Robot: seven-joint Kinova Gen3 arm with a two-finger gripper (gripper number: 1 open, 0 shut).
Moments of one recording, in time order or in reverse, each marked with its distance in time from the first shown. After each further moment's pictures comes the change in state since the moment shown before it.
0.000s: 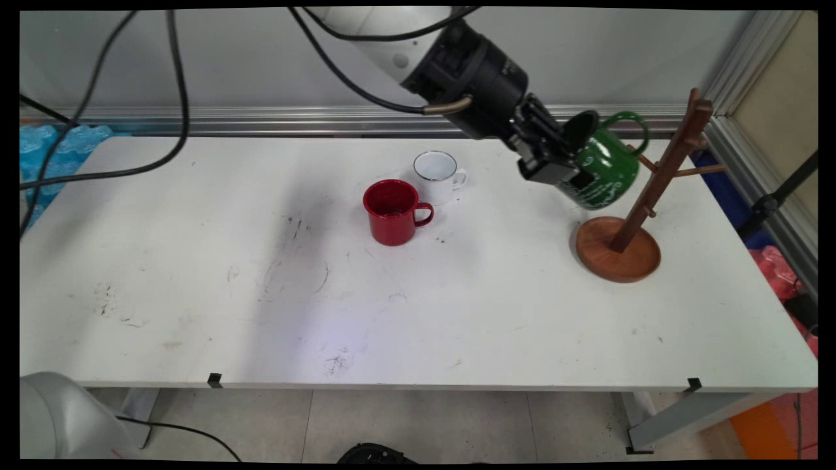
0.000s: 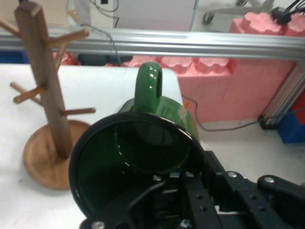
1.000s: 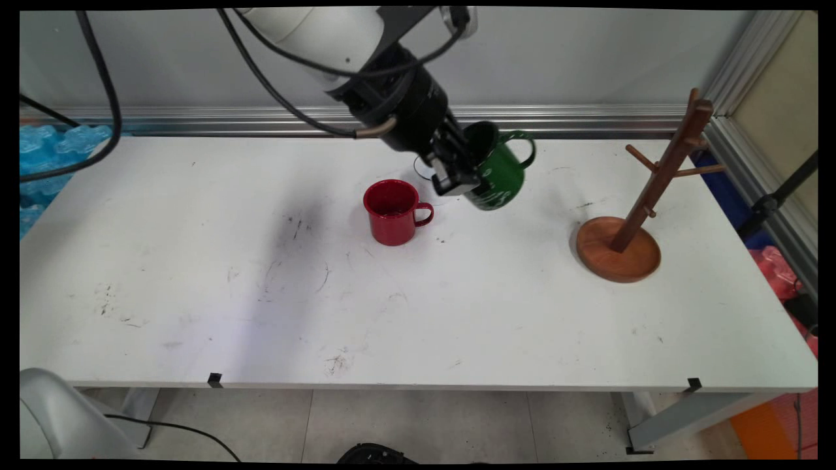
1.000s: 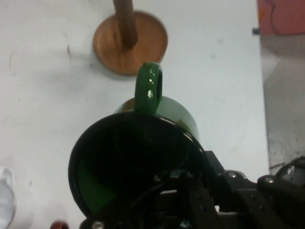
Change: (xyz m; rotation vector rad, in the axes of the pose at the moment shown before) arm -0.019 0.039 -0.039 0.241 -0.273 -0.012
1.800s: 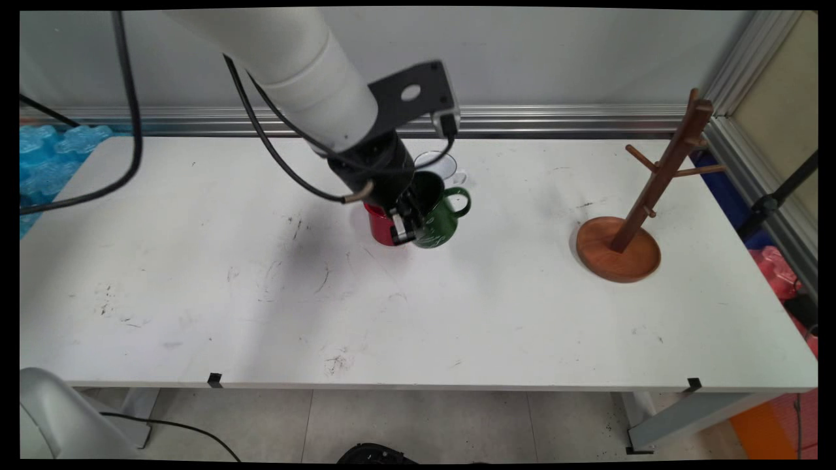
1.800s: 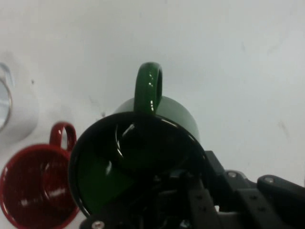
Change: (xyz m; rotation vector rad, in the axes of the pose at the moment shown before) arm -0.030 0.018 0.043 0.087 -0.280 -0.002
